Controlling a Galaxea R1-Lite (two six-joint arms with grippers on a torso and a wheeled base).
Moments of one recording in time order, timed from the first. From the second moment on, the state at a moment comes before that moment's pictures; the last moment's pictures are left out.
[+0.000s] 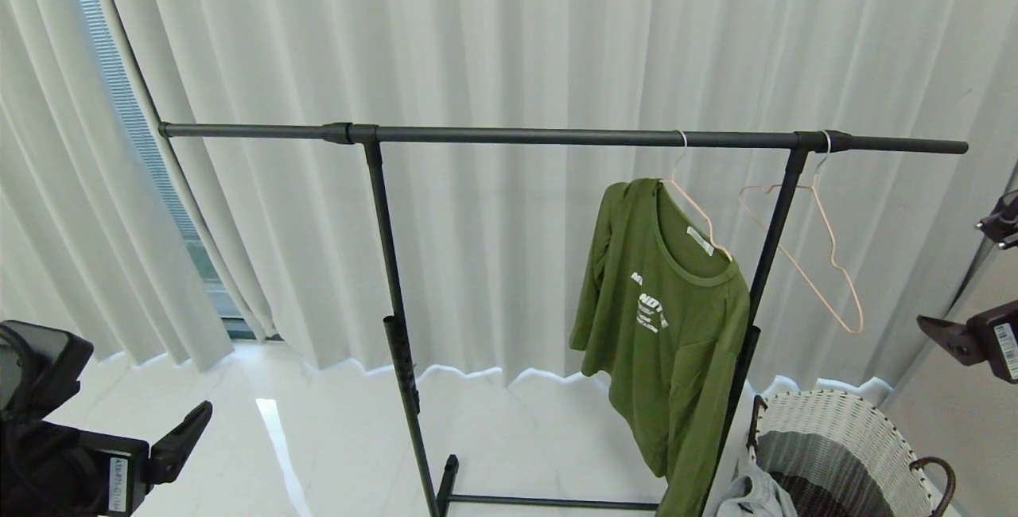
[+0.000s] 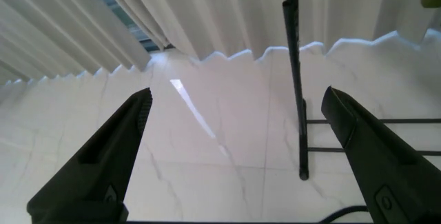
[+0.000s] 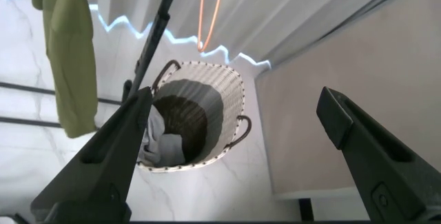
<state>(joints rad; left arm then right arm) -0.07 0.99 -0.25 -0.36 0.24 0.29 0.25 1.17 -0.78 0.07 -0.41 -0.27</state>
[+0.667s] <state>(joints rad) -0.04 1.00 -0.23 -0.36 0.23 0.29 0.25 1.17 -0.78 0.07 -0.41 -0.27</state>
